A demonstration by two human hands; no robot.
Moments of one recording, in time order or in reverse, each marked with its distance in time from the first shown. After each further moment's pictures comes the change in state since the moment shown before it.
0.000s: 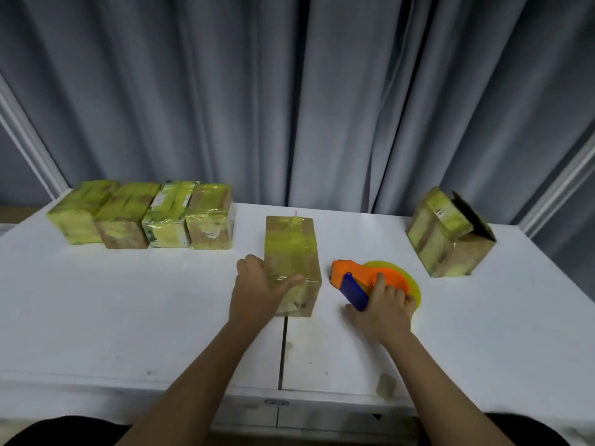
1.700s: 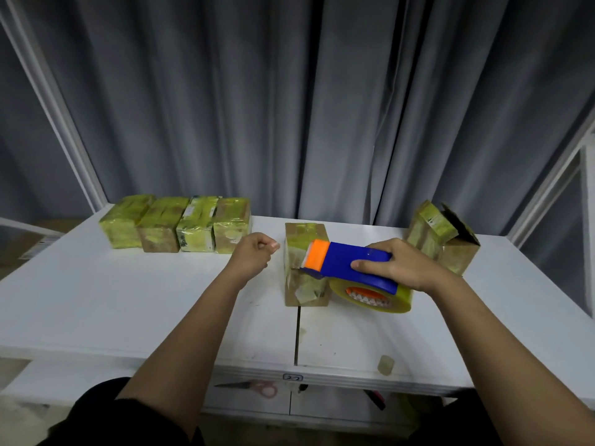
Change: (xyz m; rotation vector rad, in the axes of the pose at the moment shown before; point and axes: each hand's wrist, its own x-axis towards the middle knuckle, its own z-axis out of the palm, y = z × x) left_hand 0.012 0.024 -0.074 -0.320 -0.163 -0.031; right_hand -0.044 -0.015 -0.154 0.525 -0.257 -0.456
